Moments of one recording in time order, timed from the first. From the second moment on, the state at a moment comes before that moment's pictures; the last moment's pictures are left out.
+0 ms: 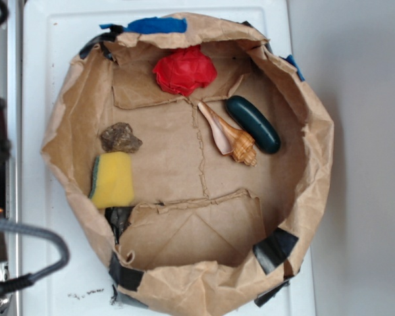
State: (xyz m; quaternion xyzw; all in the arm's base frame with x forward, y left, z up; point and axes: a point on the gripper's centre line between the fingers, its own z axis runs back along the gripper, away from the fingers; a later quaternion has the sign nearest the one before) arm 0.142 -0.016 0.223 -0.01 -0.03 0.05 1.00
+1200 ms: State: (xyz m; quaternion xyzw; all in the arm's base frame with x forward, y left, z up) arm 0.214 -0.033 0.178 0.00 0.00 0.03 1.00
